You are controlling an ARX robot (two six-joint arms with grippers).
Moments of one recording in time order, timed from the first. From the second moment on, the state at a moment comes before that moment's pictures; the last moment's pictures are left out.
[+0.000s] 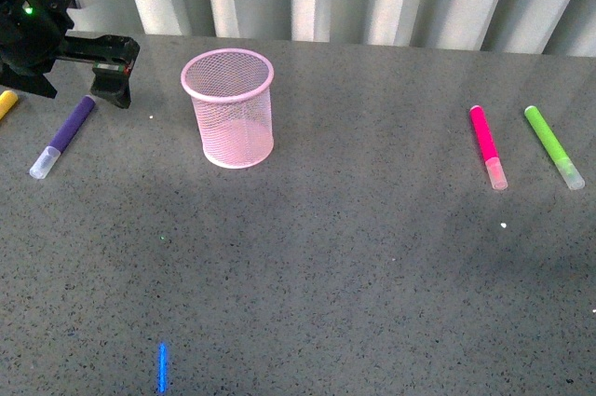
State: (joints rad) left arm 0.03 2.21 1.52 -0.41 -0.02 0.15; right arm 0.00 0.00 0.02 0.00 0.00 0.00
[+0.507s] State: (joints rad) left arm 0.07 2.32 1.65 -0.45 -0.03 0.16; right arm 0.00 0.00 0.02 0.00 0.00 0.00
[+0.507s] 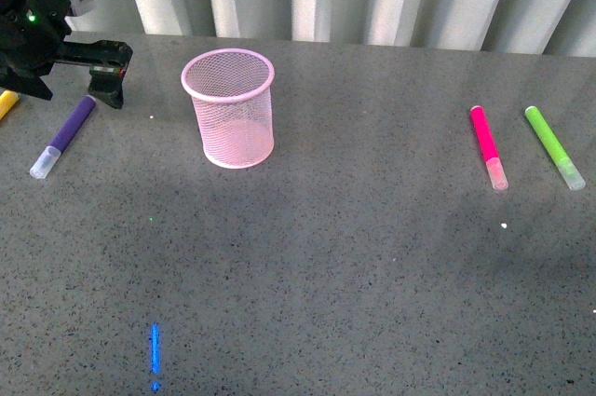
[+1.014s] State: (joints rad) left arm 0.09 2.38 1.67 -0.45 -0.01 0.16; right arm 0.00 0.00 0.02 0.00 0.00 0.00
